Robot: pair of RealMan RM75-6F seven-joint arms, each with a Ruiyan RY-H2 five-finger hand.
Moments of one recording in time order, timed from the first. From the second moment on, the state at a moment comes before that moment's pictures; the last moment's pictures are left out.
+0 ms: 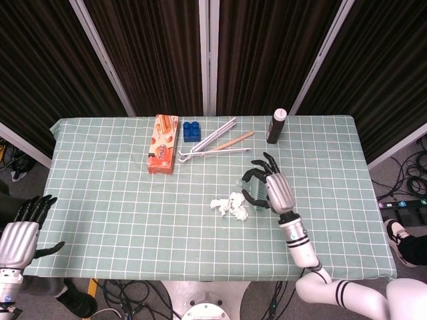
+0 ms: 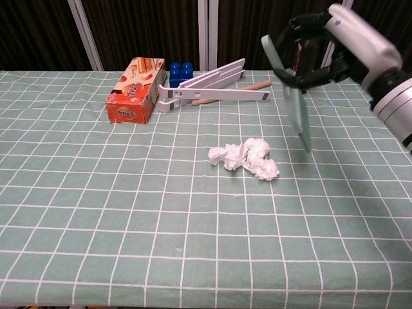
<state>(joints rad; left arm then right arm) -0.07 -1.13 0.00 -1.62 1.52 1.47 0.01 0.57 -1.70 0.24 -1.33 -1.47 1.33 0.23</state>
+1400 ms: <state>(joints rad) -0.09 -1.14 -0.02 -1.63 1.52 1.46 0.06 0.43 -1.19 0.07 -1.50 -1.41 1.24 -0.17</state>
